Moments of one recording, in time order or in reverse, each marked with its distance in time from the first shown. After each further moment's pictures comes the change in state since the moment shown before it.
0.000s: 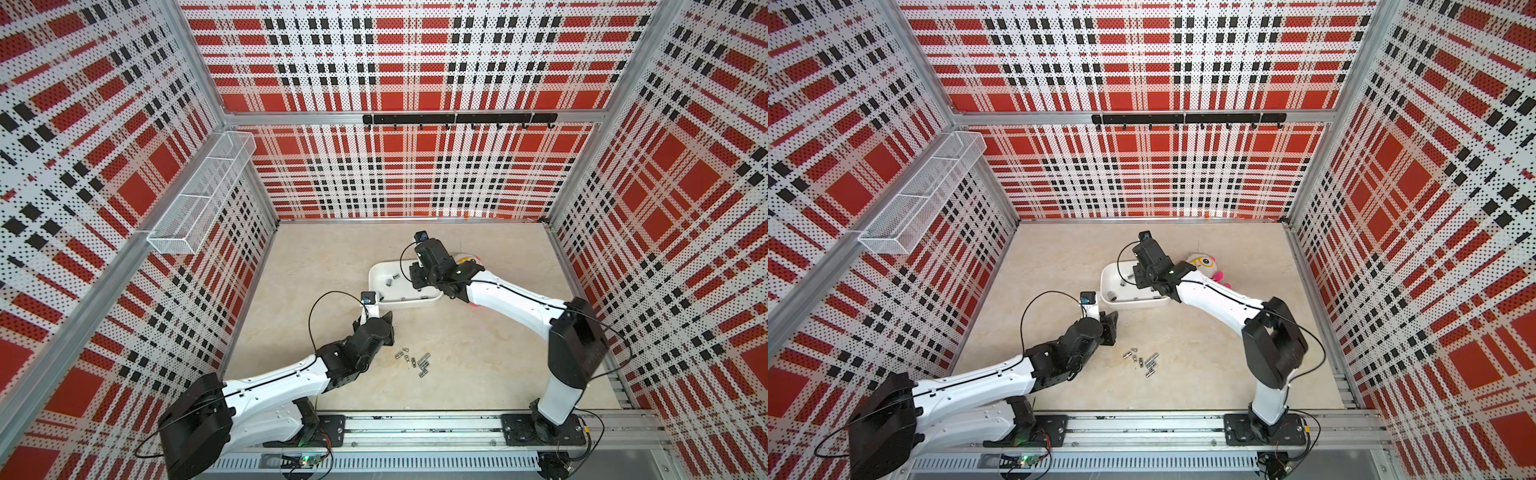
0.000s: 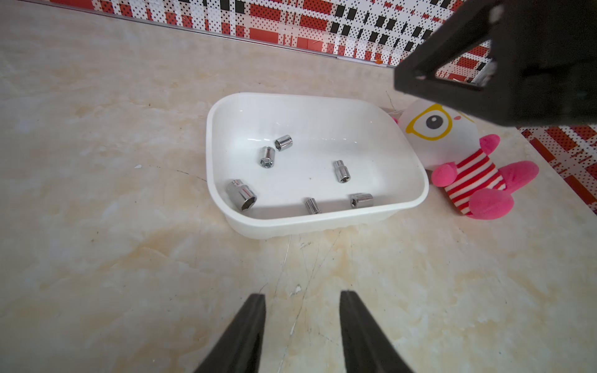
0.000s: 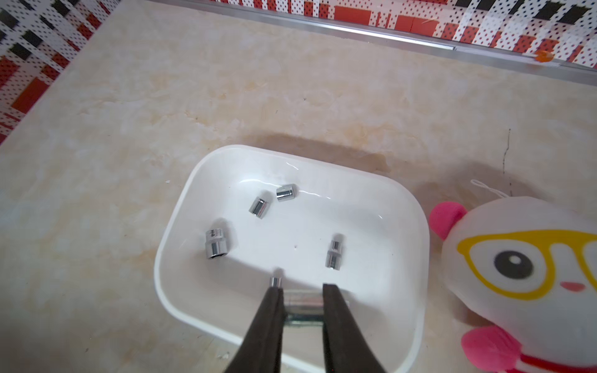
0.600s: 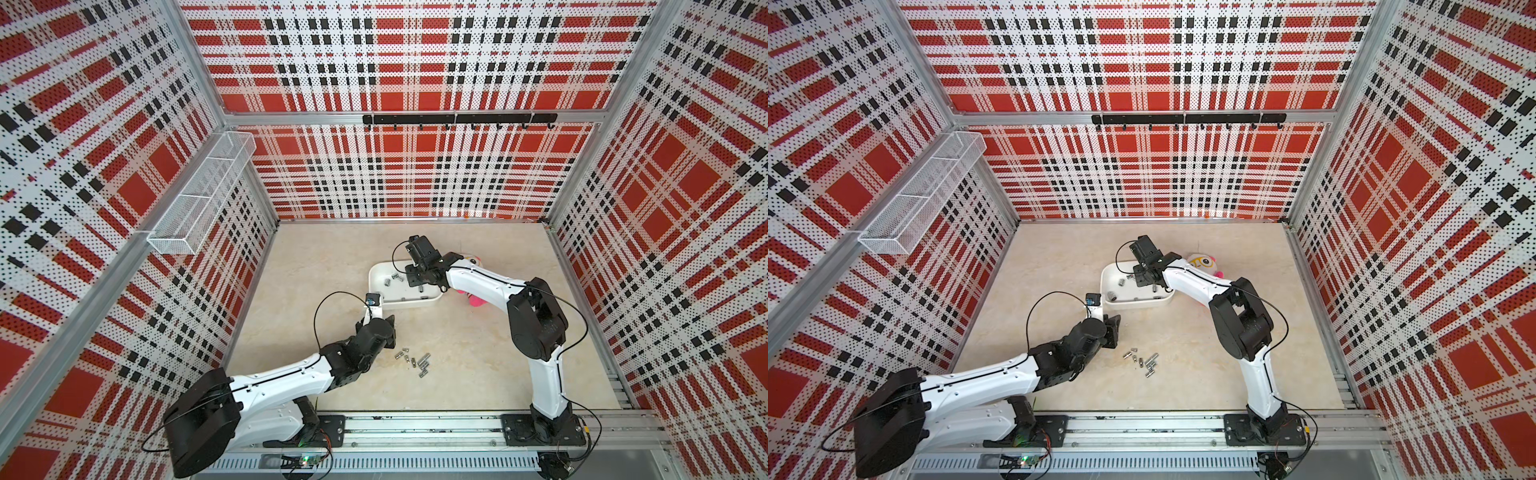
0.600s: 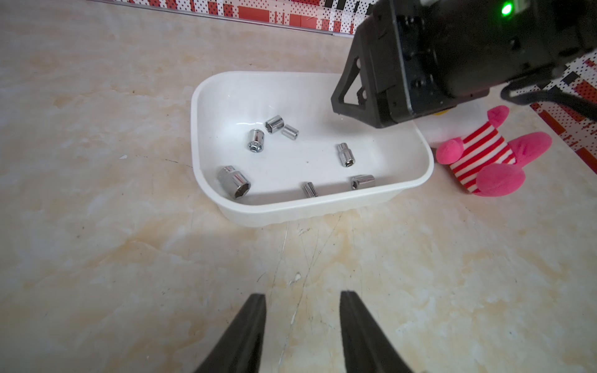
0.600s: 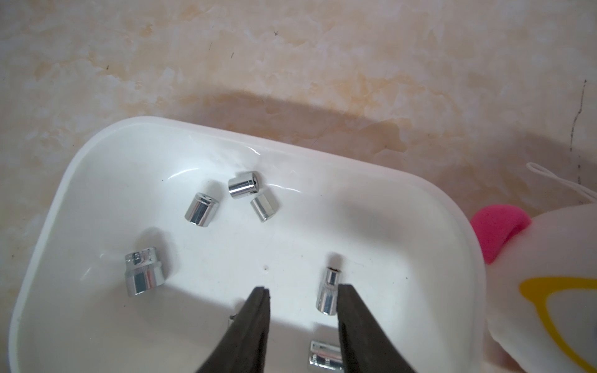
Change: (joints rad) left arm -0.001 0.049 0.000 0.000 0.048 0.028; right arm -0.048 0.223 0.167 -0.106 -0.047 -0.004
